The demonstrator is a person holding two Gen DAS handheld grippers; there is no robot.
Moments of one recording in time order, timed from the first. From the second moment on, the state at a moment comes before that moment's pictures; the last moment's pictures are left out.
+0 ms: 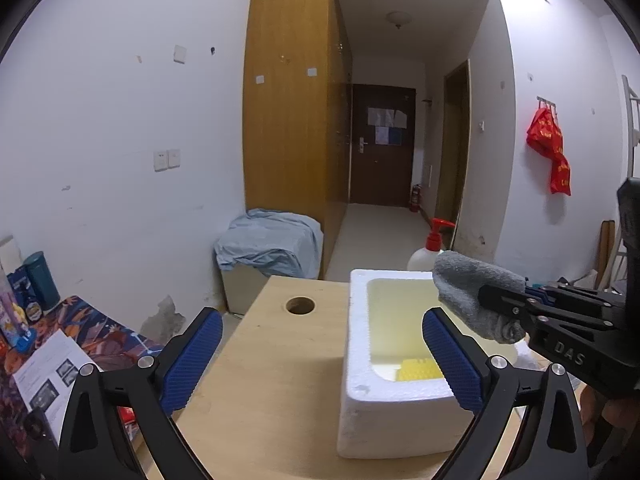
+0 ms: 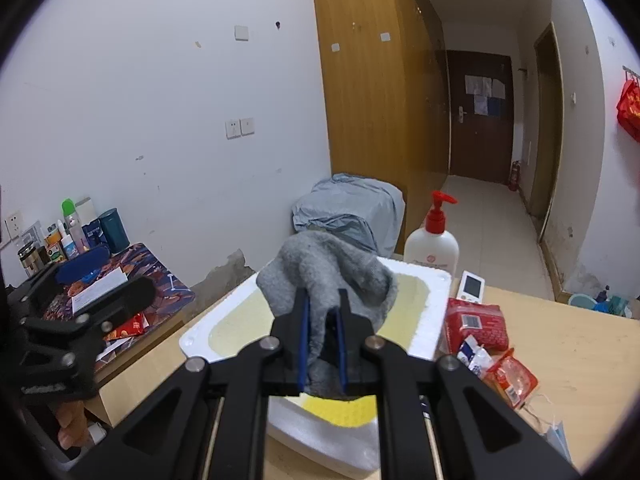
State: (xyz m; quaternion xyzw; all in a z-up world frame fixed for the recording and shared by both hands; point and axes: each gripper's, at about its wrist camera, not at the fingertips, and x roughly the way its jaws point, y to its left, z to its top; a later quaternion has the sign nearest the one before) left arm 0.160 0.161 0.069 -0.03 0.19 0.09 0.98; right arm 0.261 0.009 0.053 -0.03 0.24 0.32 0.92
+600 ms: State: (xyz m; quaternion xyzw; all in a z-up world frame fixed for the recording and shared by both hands) left arm 0.152 0.165 0.071 -0.03 0.18 0.10 0.98; right arm 0.258 0.016 0.054 -0.03 0.22 0.30 0.93
